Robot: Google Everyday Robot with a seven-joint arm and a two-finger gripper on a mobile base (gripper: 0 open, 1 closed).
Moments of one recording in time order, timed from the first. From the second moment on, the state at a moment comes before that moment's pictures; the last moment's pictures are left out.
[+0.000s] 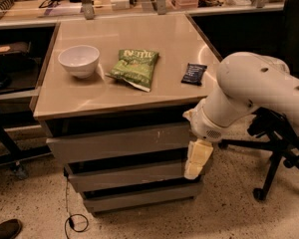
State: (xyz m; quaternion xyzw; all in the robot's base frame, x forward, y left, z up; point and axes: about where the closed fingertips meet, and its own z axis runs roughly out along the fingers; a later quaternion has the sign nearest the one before) arm 0.482 -0.108 0.742 -0.66 0.73 0.09 0.16
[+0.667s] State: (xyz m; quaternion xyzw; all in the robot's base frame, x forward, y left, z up) arm 0.517 -0.102 0.709 -0.66 0.73 0.09 0.16
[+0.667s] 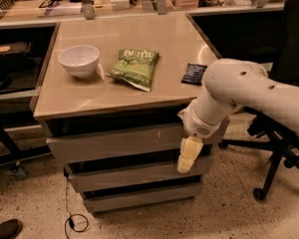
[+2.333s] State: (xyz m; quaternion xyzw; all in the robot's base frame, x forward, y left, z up) arm 0.543 -0.124 0.652 -0.67 0.73 0.11 0.12
